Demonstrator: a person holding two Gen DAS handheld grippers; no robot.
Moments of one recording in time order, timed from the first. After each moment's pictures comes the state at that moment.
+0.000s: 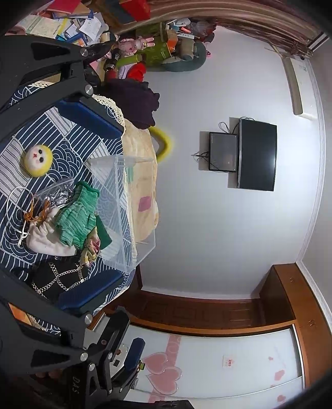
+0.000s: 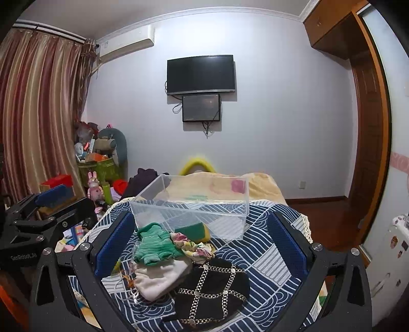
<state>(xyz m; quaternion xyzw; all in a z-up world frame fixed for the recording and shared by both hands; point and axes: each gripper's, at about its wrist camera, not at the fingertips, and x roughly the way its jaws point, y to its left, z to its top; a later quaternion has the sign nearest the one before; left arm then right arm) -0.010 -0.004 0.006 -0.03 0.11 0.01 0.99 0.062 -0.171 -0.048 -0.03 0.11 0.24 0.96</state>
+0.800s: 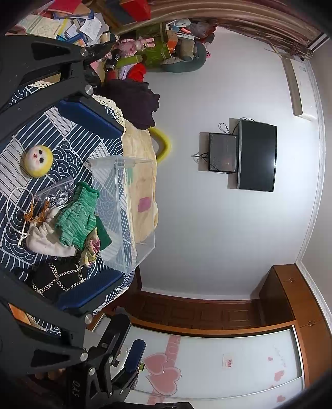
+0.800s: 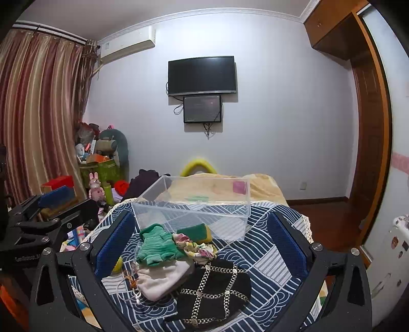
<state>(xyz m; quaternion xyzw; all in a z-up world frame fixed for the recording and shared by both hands) -0.011 -0.002 0.005 -0.03 0.11 0.01 0.99 0.061 -0.172 -0.049 -0.02 0.11 0.24 0.96</state>
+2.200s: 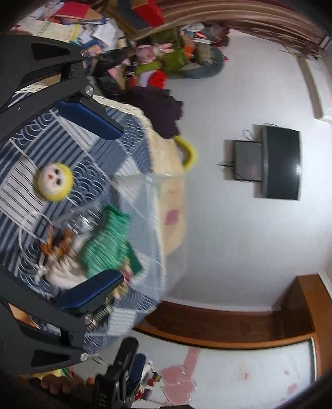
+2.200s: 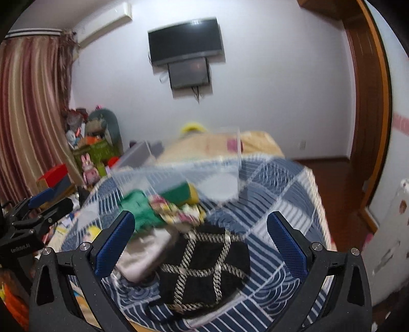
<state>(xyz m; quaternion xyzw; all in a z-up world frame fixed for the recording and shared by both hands) 0.021 0.030 -0.042 -0.04 0.19 0.04 0.98 0.109 -0.184 -0.098 0.01 0.23 0.23 0.95</state>
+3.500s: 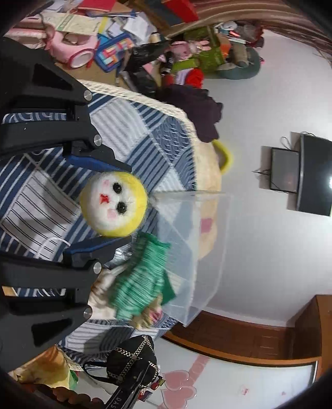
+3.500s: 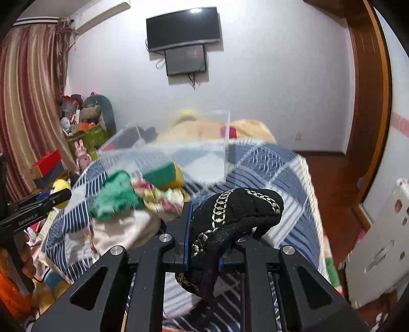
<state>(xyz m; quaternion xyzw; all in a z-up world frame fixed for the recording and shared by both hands) 0.041 0.063 -0.069 -0.08 0.26 0.03 0.96 0.106 -0.208 -0.101 -0.02 0.24 0.22 0.94</state>
